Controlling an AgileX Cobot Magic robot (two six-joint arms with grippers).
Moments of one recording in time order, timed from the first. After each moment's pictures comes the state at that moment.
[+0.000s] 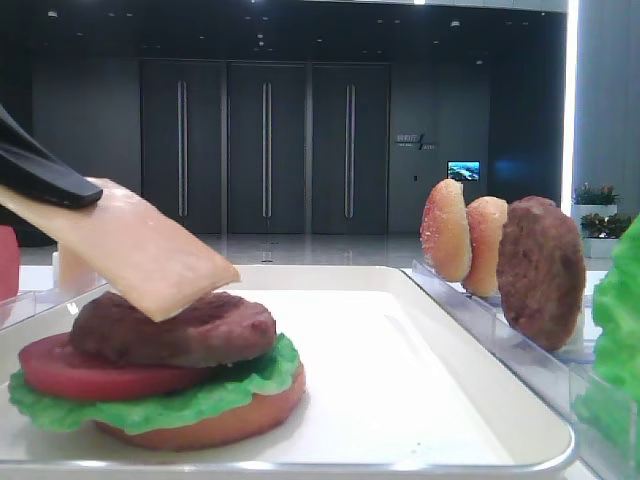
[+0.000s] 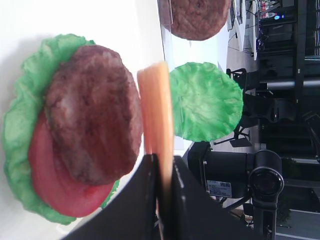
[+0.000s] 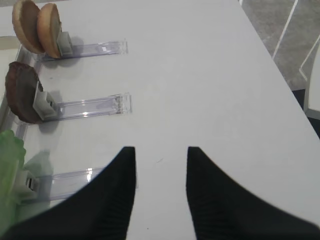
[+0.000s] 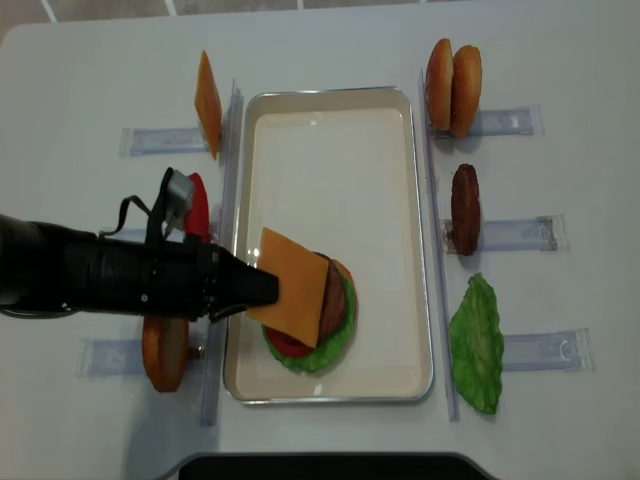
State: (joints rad) left arm -0.03 1.73 -0.47 -1.50 1.13 1.31; right arm -0.03 -0.01 -0.51 0.00 1.13 0.03
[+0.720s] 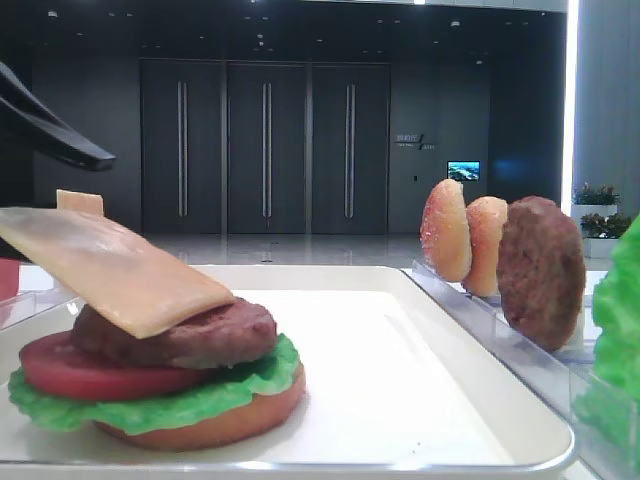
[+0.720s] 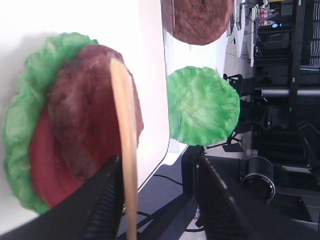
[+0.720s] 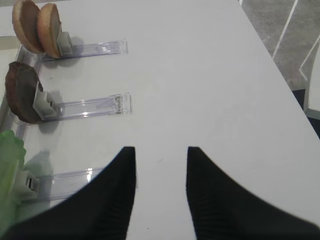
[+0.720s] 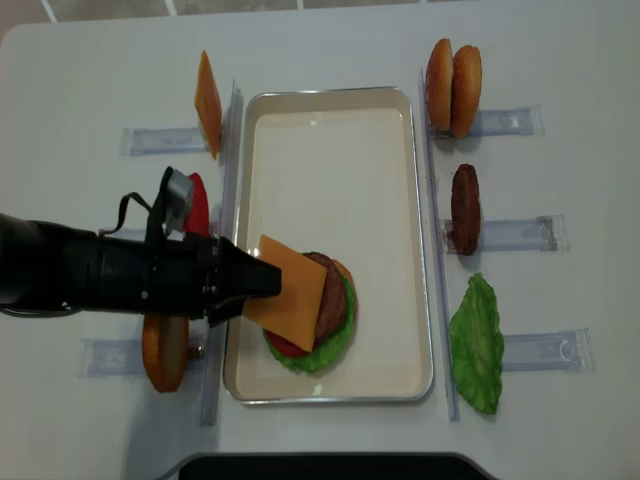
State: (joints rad) left arm -0.03 1.73 -0.47 -1.50 1.14 1.25; right arm -0.03 -0.01 -0.51 0.00 1.13 0.03
